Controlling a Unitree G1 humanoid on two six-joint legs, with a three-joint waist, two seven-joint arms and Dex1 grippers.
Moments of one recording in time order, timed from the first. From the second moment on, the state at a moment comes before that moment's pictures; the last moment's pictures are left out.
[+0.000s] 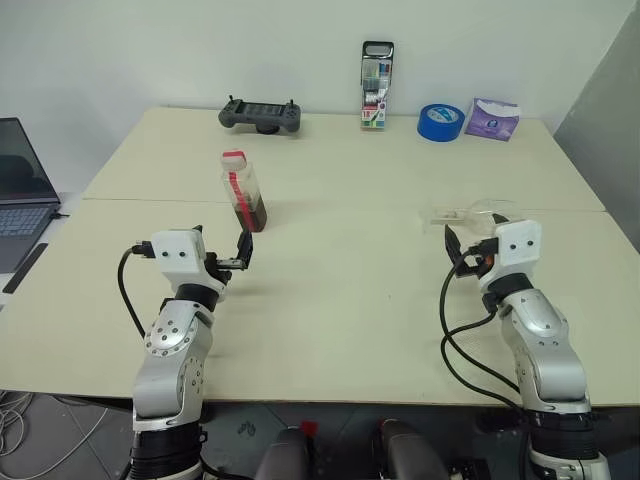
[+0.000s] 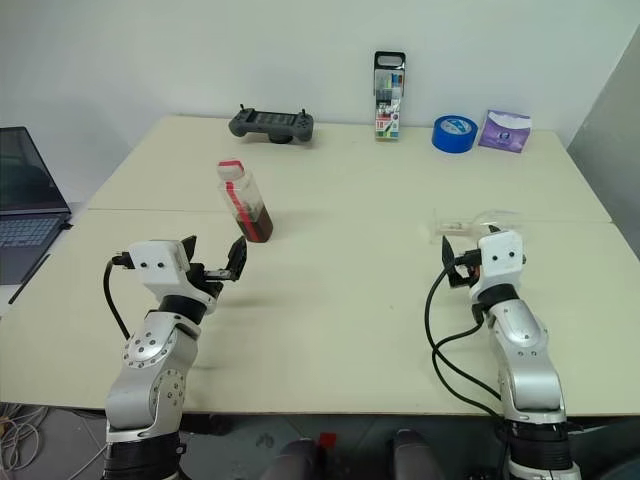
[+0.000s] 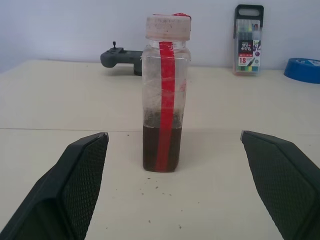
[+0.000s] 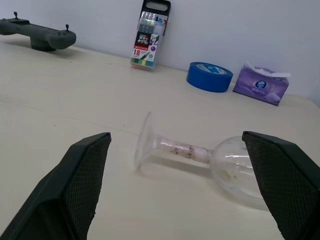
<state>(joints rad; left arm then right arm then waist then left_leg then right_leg) -0.13 0.23 0.22 -0.29 -0.26 0.30 -0.15 -0.18 -0.28 -0.12 -0.27 0.09 0.27 0.19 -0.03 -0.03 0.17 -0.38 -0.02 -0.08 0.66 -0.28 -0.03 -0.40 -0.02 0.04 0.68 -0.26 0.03</state>
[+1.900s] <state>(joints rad) -0.75 0.28 0.18 0.55 -0.13 0.02 -0.17 -0.45 -0.32 0.13 -0.39 0.29 0.58 0.48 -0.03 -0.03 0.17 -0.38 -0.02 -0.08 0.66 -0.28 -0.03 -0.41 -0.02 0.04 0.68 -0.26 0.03</state>
